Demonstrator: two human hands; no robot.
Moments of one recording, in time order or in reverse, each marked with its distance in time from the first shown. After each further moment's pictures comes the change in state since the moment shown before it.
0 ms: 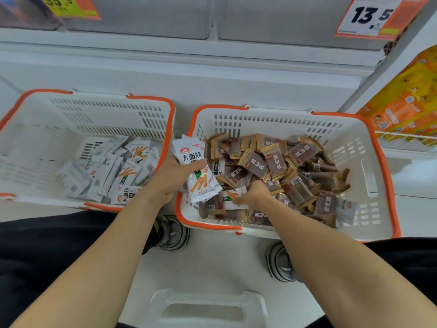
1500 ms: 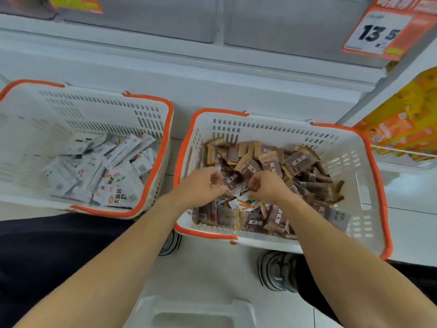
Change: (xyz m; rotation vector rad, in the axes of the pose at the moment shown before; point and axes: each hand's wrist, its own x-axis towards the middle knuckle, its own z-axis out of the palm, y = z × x) left_hand 0.014 -0.011 0.039 0.680 -0.207 0.236; right_hand 0.006 0.000 -0.063 -0.425 0.125 -0.366
